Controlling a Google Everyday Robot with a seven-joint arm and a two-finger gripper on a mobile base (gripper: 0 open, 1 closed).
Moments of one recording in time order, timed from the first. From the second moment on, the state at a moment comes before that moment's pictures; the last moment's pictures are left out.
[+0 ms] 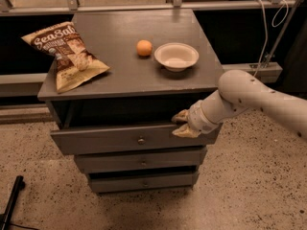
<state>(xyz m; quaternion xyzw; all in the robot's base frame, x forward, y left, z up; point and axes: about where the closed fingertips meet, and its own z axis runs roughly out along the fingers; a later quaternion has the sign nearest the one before) 0.556 -0.086 0.668 -0.69 0.66 0.17 0.25</state>
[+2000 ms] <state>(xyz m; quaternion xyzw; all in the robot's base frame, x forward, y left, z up) 0.533 -0.083 0.677 -0.70 0.65 0.19 0.22</state>
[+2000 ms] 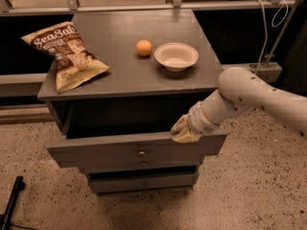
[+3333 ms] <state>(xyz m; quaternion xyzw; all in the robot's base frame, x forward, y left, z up) 0.491 -0.080 0.702 -0.70 0.65 0.22 0.22</state>
